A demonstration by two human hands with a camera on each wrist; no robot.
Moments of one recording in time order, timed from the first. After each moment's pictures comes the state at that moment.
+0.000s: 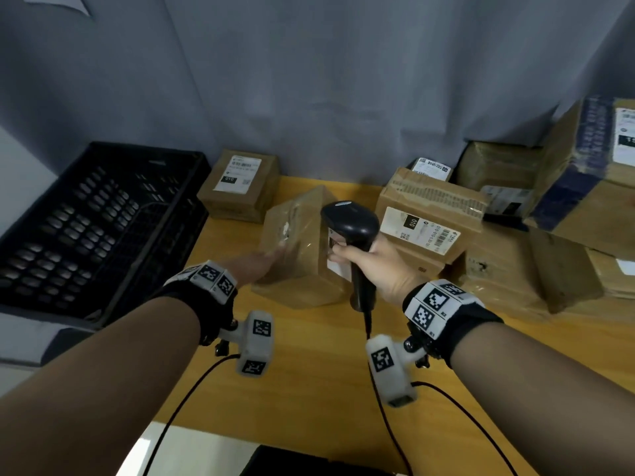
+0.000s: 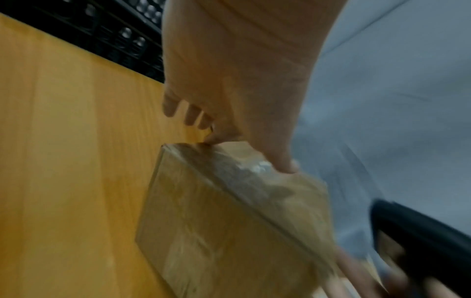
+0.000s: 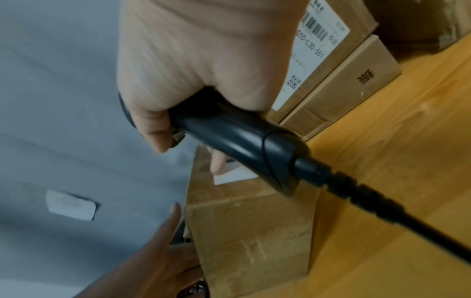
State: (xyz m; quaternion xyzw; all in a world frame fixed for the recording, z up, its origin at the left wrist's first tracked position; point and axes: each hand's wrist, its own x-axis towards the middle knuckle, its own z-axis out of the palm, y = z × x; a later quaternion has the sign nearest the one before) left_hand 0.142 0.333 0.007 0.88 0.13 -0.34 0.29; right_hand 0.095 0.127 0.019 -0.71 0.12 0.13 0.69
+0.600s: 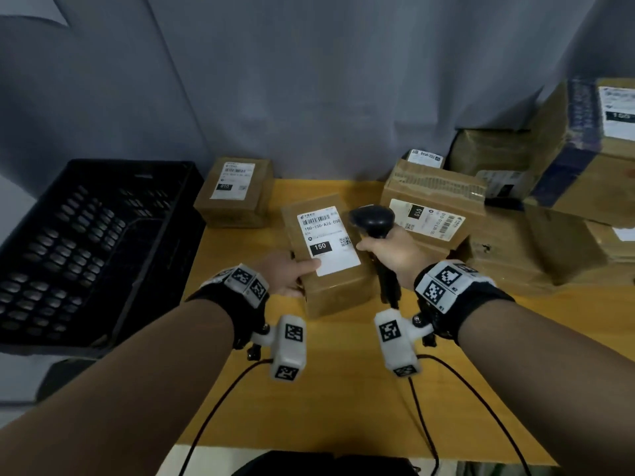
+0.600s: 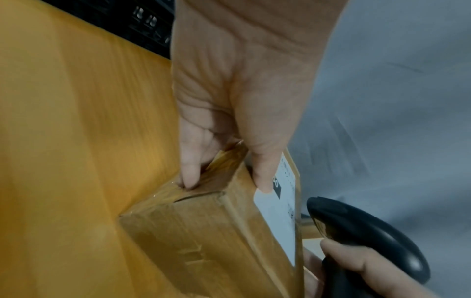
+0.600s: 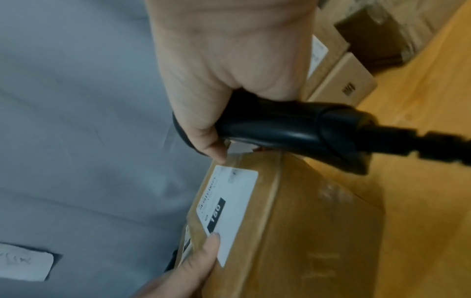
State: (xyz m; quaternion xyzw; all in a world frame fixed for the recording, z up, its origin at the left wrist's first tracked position) left_hand 0.148 0.324 -0.005 0.78 0.05 -0.40 0.48; right_hand 0.108 0.130 0.013 -0.76 0.28 0.08 0.58
